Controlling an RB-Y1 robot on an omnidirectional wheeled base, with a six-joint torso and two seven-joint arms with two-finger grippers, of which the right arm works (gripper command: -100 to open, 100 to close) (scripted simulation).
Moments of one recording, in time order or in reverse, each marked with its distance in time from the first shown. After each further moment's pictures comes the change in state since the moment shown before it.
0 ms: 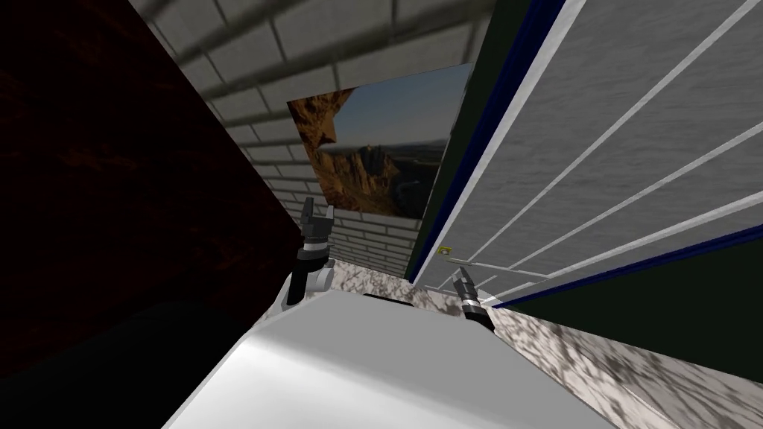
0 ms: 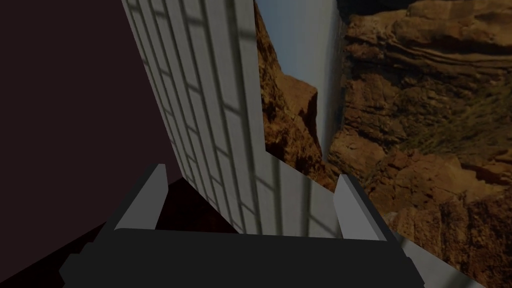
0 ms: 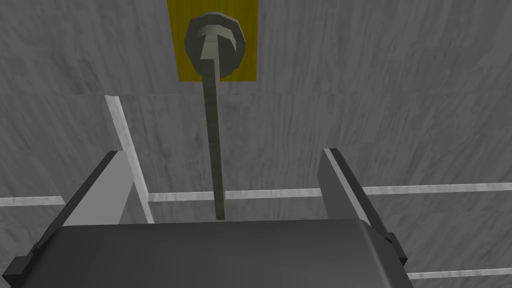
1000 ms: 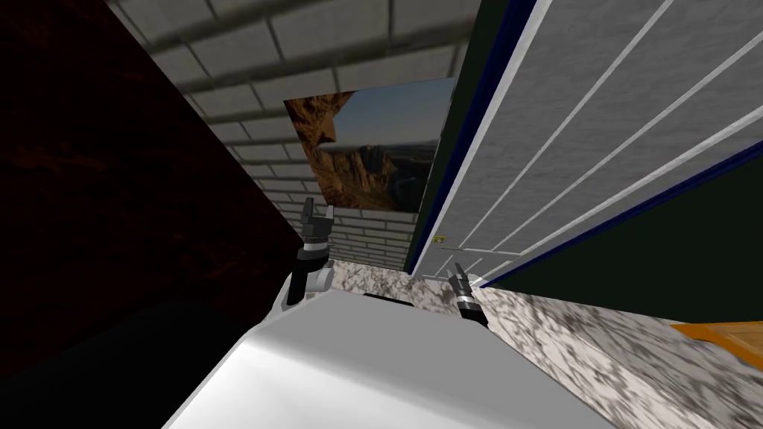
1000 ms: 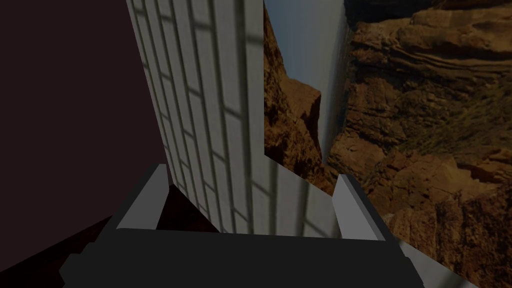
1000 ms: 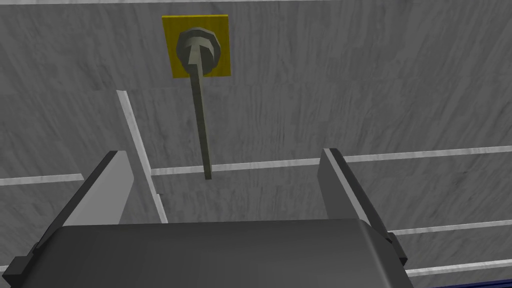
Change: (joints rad) arm 0.050 0.023 0.017 -0.152 0.021 0.030 0.005
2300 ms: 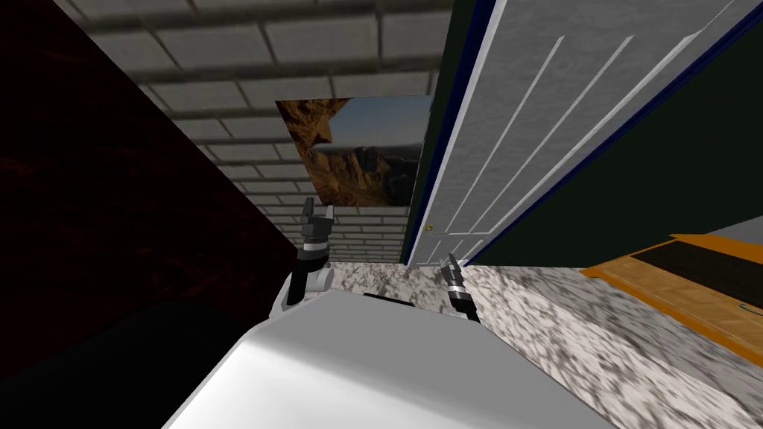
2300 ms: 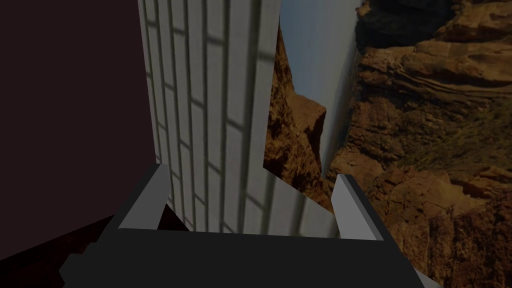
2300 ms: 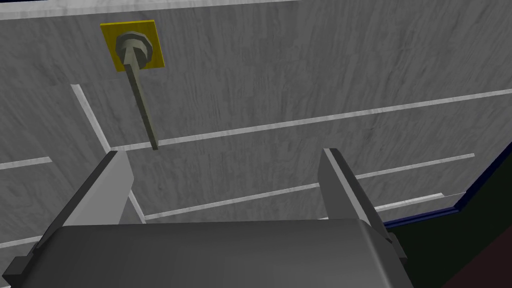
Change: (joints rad) arm 0.073 0.070 0.004 -0.307 0.028 0.095 0.037
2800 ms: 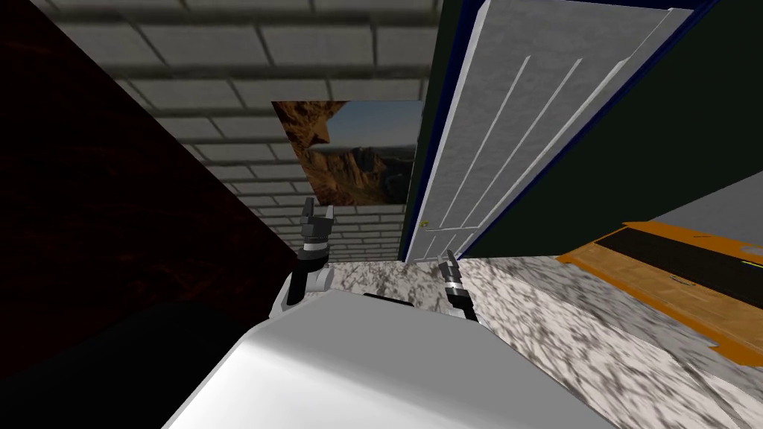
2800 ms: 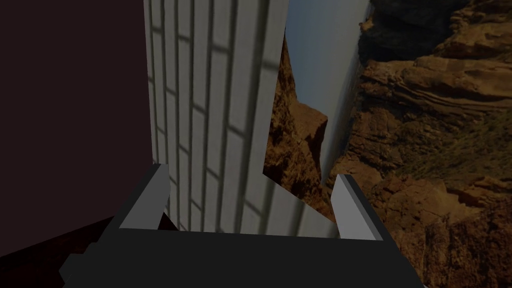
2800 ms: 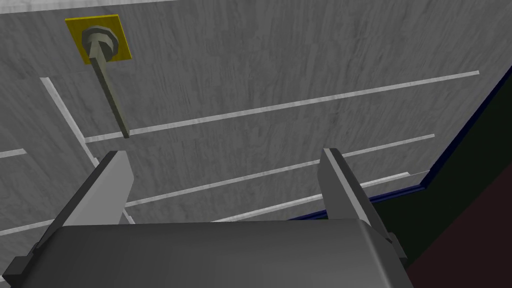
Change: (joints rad) arm 0.031 0.033 0.003 -0.130 0.013 0.040 0.018
